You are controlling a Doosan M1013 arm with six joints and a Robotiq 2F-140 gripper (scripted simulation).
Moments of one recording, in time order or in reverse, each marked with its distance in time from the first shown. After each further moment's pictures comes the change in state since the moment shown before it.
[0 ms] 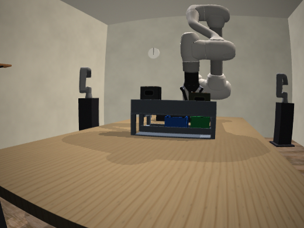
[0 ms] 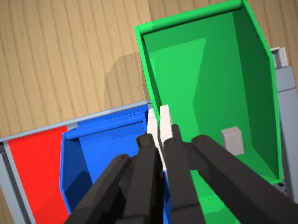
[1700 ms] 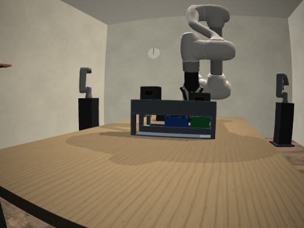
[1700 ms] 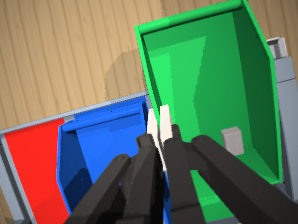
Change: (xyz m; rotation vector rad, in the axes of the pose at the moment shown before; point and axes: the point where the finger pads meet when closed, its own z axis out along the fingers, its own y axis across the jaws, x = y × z) arm -0.008 0.000 0.000 0.000 -0.030 0.000
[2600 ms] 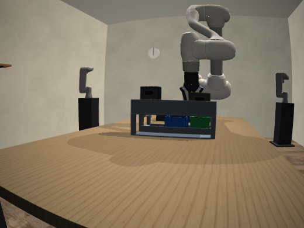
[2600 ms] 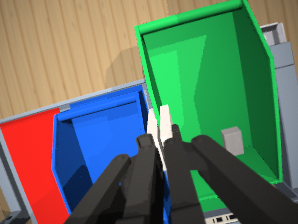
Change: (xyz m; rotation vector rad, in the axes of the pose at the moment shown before) arm -0.012 0.000 -0.001 0.000 -0.027 0.000
